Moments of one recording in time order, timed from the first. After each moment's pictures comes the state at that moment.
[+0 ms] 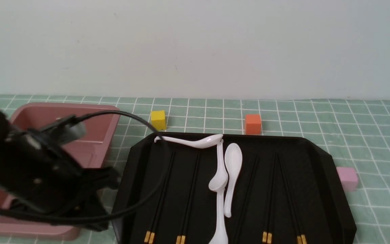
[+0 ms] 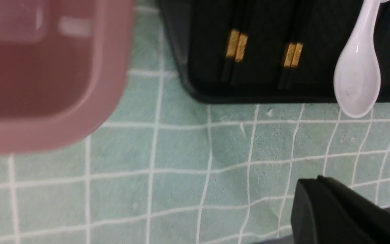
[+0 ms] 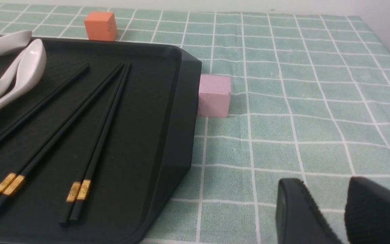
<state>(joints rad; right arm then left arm) -0.01 -0.01 0.02 -0.01 0.36 0.03 -0.30 1.35 -0.95 -0.41 1.00 -0.20</state>
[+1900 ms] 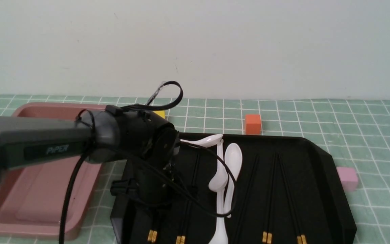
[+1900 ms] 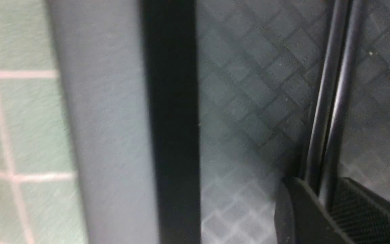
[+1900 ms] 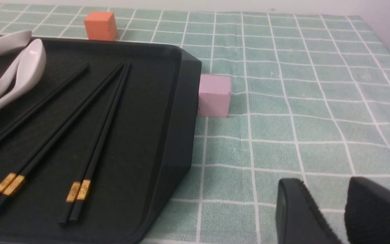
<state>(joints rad) -0.01 -0.01 0.02 -0.01 0.36 0.03 -0.59 1.94 -1.27 0.11 0.80 -0.64</state>
